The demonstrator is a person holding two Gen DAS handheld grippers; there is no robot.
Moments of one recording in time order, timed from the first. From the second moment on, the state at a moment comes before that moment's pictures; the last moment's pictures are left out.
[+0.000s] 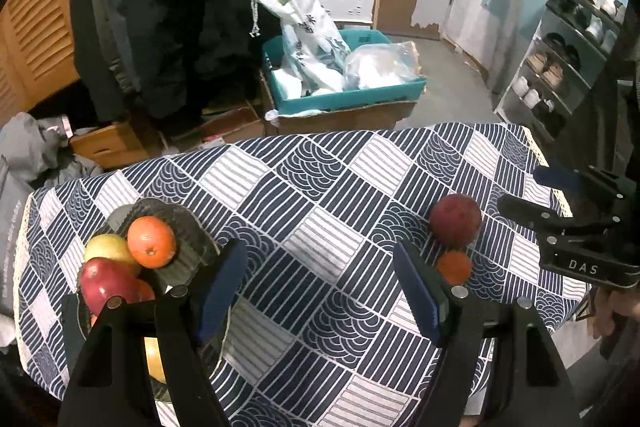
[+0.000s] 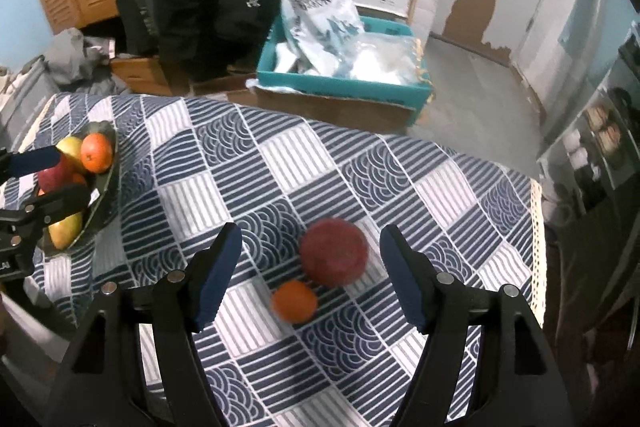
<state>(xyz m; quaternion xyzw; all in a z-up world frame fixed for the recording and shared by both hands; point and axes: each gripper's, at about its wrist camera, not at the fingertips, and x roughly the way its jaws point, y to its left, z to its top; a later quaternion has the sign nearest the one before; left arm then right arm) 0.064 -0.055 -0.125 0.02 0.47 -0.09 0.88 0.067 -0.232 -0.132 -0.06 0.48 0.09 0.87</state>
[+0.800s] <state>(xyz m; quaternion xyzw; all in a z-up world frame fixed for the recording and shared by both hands) 0.100 -0.097 -0.189 0.06 0.51 -0.10 0.86 0.108 -0.263 -0.228 0.00 0.57 0.09 0.82</state>
